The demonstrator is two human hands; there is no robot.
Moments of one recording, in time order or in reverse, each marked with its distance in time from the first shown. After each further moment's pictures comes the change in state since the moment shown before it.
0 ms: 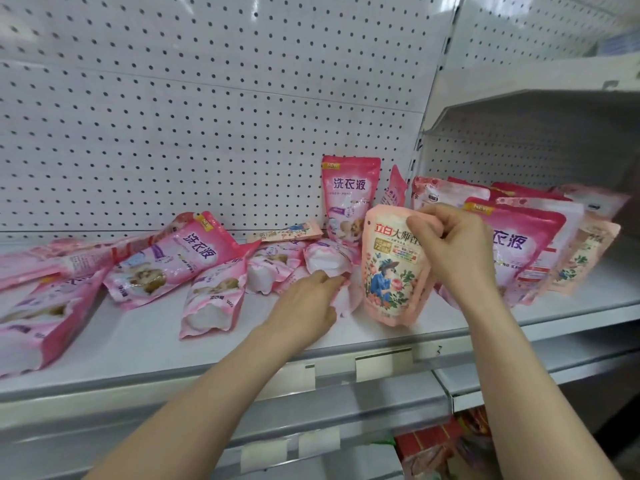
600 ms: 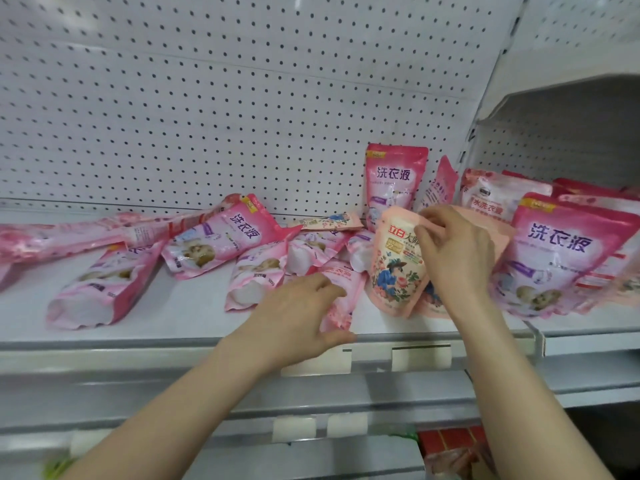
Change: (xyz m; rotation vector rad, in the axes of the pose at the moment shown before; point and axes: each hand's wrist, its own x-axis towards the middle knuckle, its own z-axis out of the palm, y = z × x) left_hand -0.079 -0.023 -0.045 0.149 -0.026 0.029; right_hand -0.018 0.000 0.055 -0.321 0.049 -0.174
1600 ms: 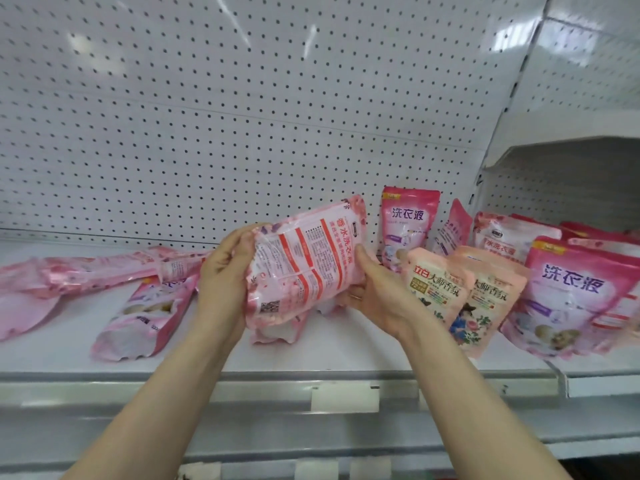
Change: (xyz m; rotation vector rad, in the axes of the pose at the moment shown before) left_hand -0.018 -0.067 -0.072 -1.550 0.851 -0.341; right_hand -0.011 -0.079 0.067 1.226 -0.834 0.583
